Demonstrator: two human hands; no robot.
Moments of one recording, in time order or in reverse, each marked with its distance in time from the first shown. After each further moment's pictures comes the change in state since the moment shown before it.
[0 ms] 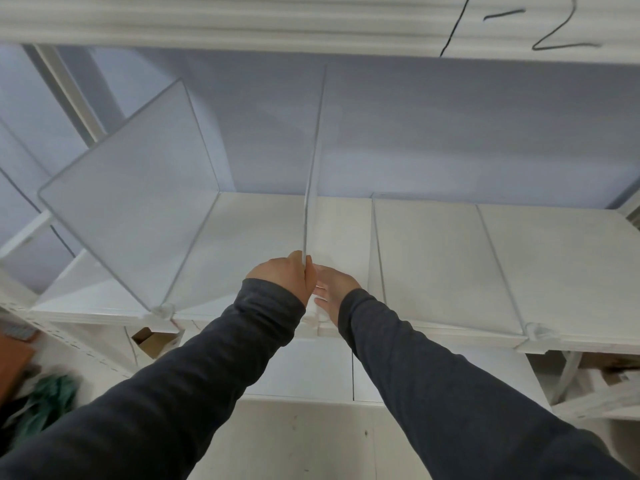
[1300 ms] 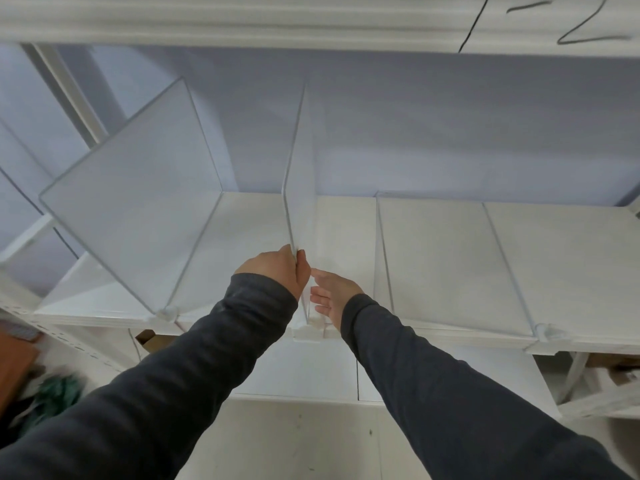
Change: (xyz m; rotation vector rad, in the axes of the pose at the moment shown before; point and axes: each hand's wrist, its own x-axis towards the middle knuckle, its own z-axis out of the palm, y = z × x) left_hand 0.008 -0.014 -0.016 0.072 0.000 -0.007; right_hand 0.002 0.004 0.005 0.013 0.031 0.055
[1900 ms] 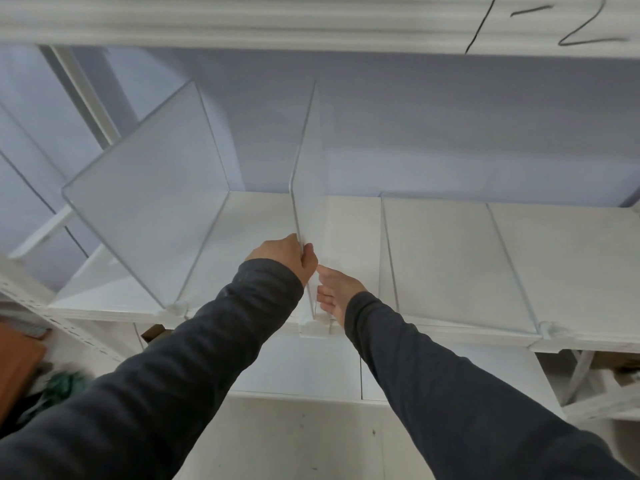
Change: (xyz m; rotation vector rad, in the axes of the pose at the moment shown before) left_hand -0.001 0.001 -0.017 -0.065 -0.074 -0.018; right_hand 0.005 0.003 0.008 -0.083 0.062 -0.004
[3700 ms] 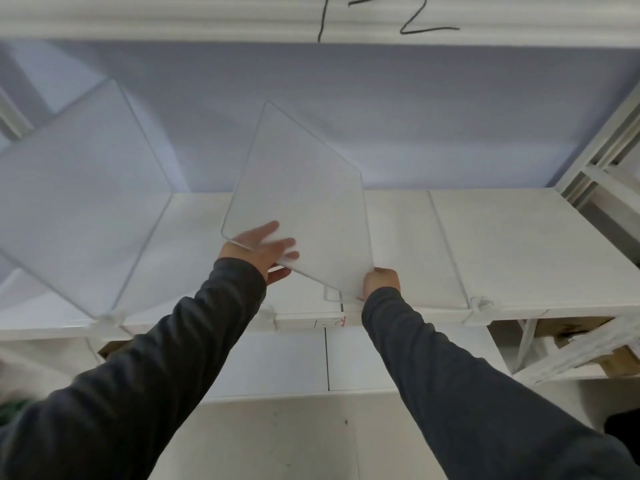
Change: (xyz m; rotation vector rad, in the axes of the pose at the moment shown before) left_hand -0.011 0.059 0.022 -1.421 -0.214 -0.272; right_hand -0.045 0.005 -0.145 -0.021 0.623 -0.067
